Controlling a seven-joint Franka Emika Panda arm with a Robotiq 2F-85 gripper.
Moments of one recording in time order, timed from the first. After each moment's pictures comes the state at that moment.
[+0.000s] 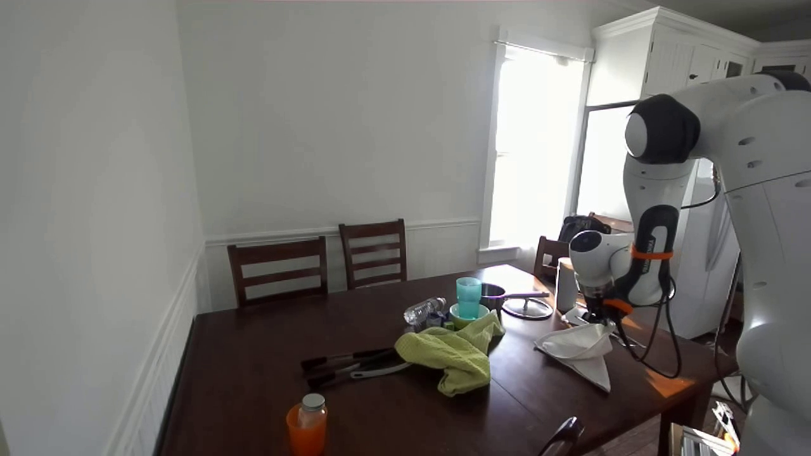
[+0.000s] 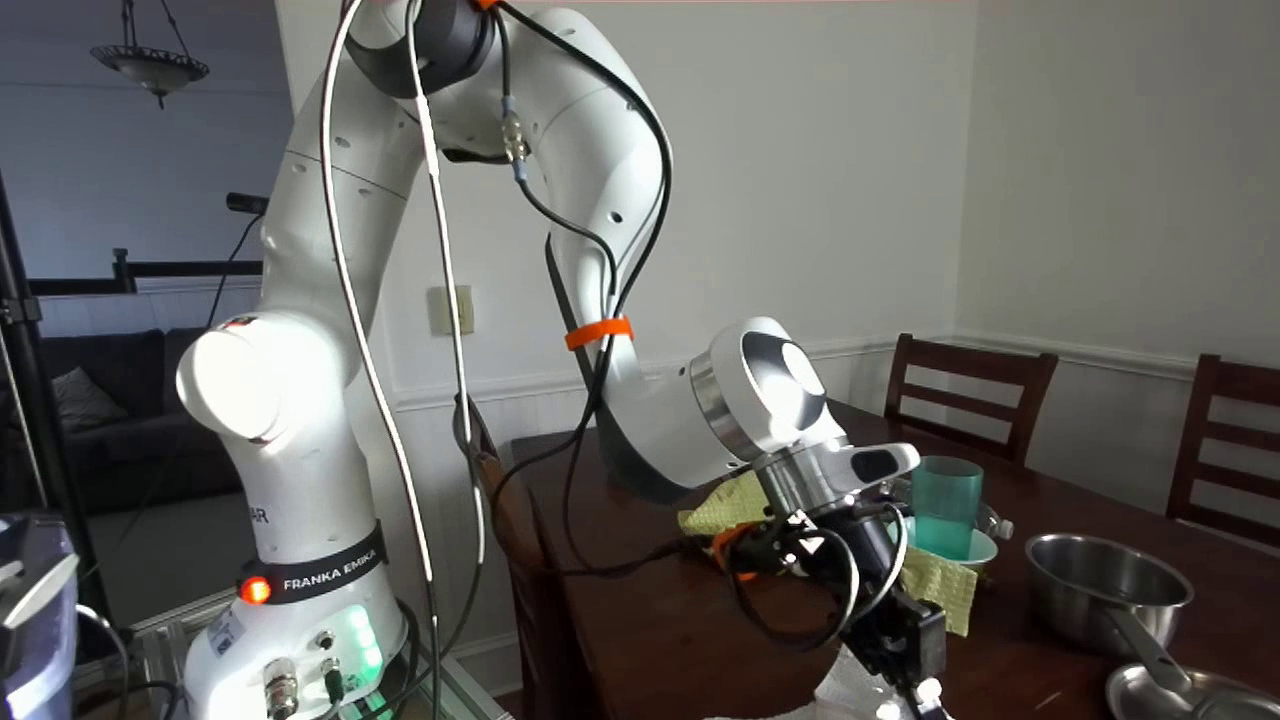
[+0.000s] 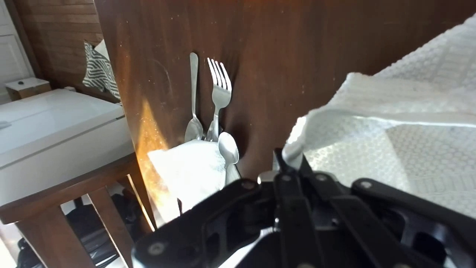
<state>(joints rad) -0.52 0.42 -0.56 -2.26 -1.34 2.91 0.78</state>
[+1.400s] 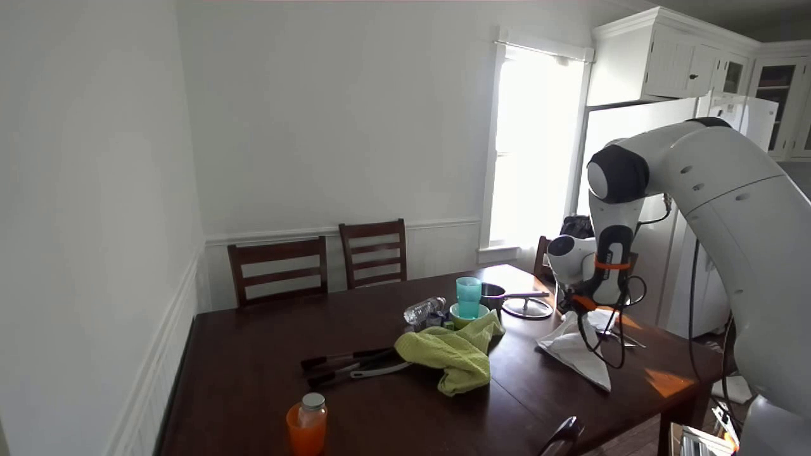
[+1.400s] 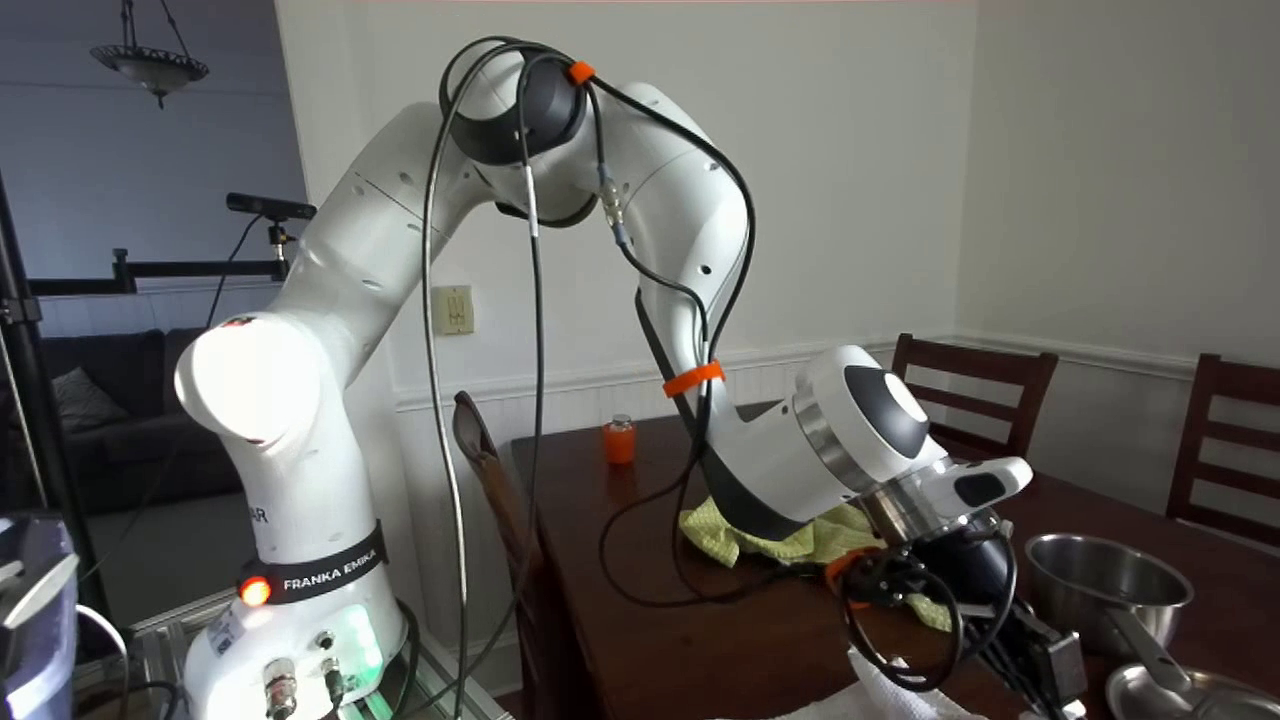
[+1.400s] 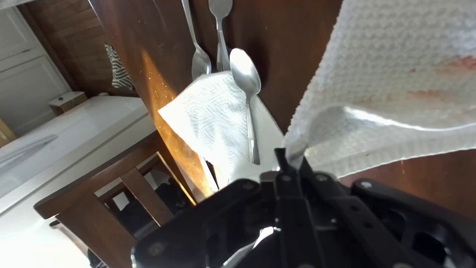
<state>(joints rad) -0.53 0.69 -0.54 -1.92 -1.18 2.92 0.95</state>
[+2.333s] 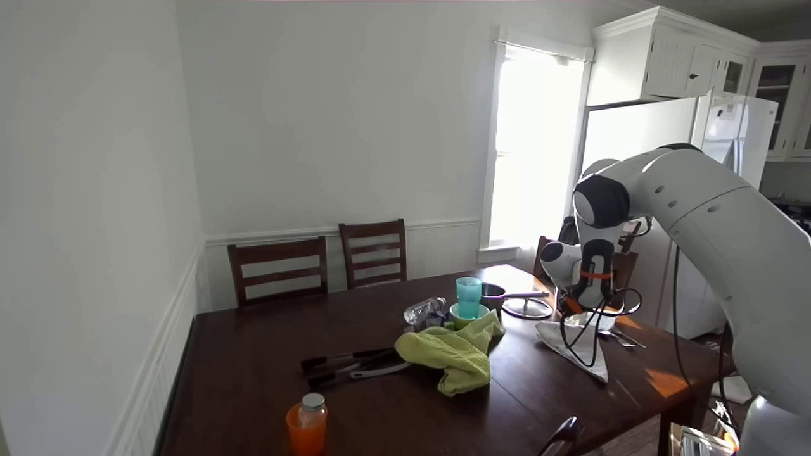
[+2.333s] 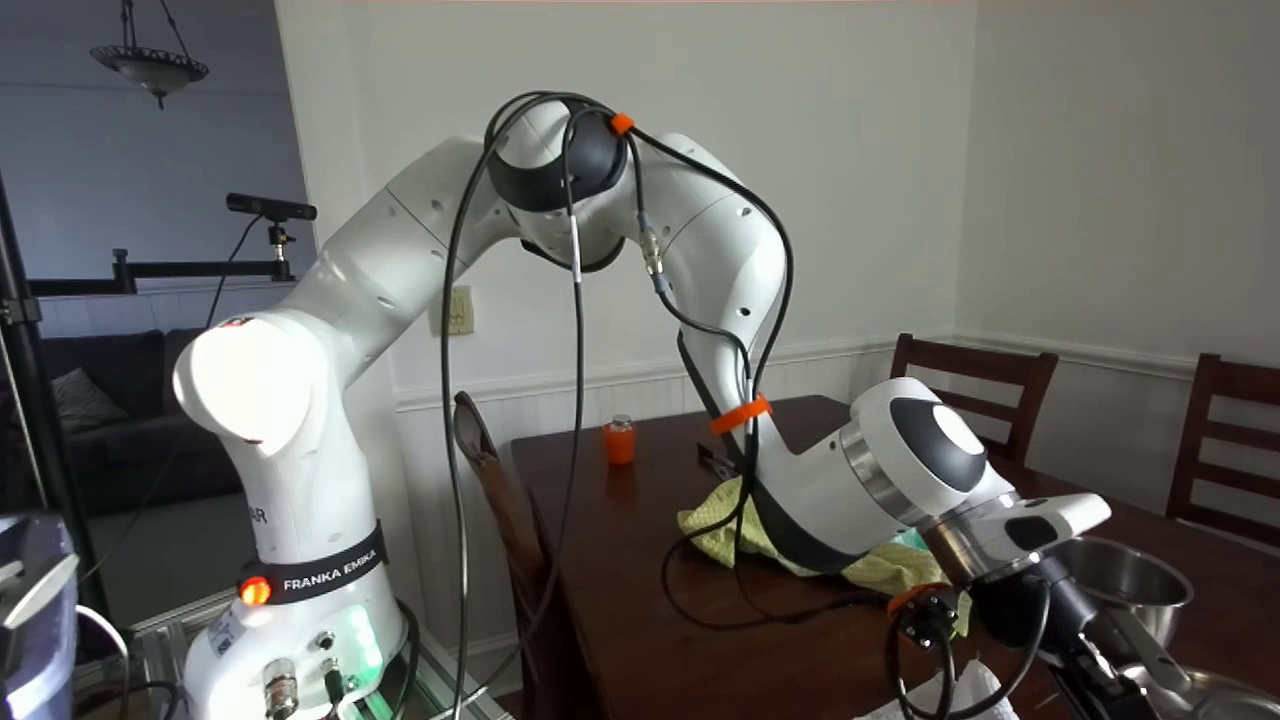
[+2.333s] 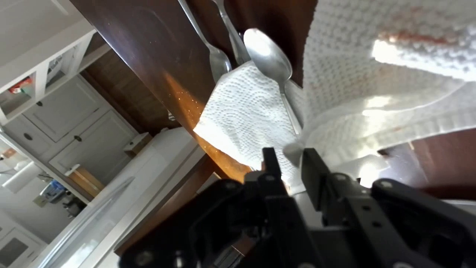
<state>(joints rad) -0.55 0.86 -0.56 -1.73 -1.01 2.82 1.15</state>
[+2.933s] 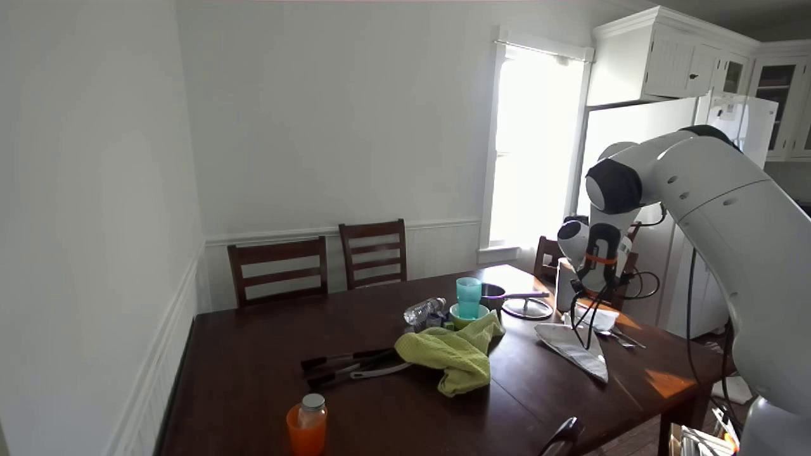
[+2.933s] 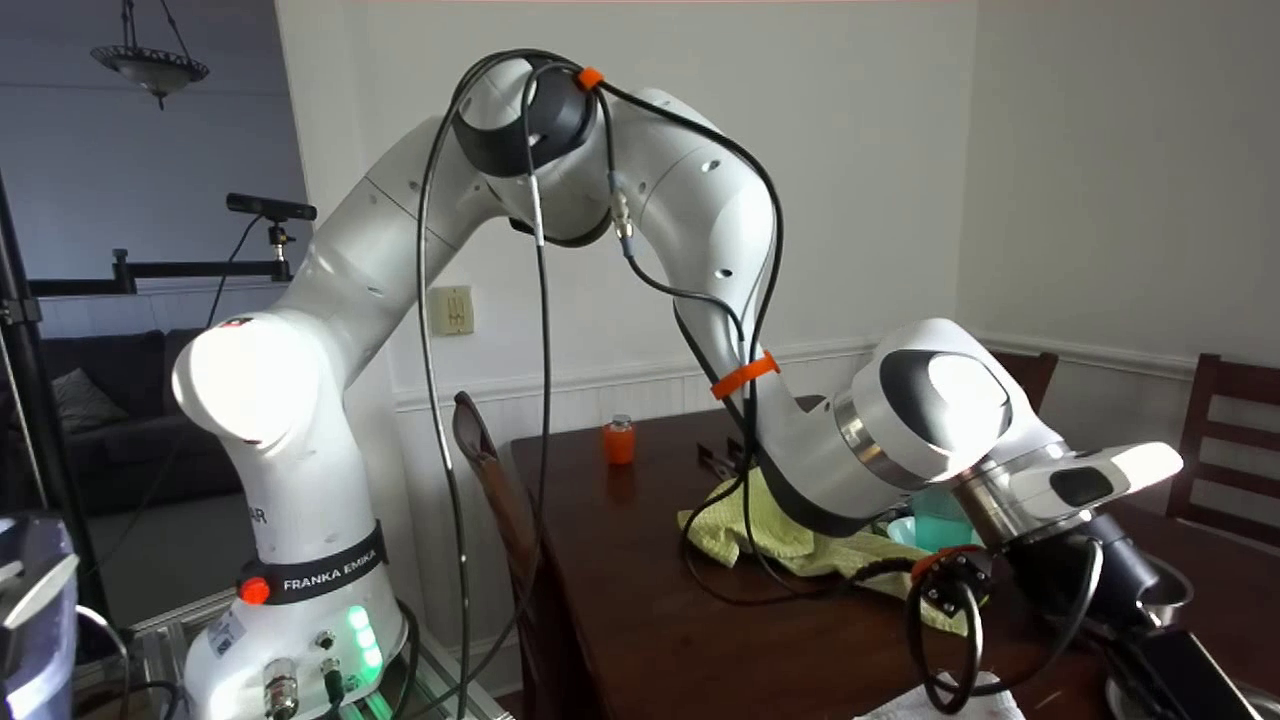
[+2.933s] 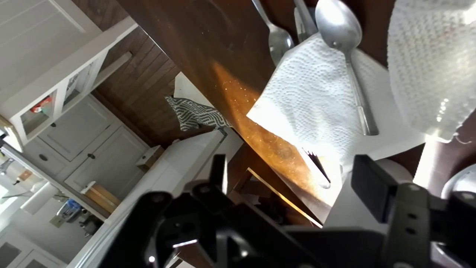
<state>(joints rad) -0.55 0.76 -0.62 -1.78 -0.80 2.83 0.93</state>
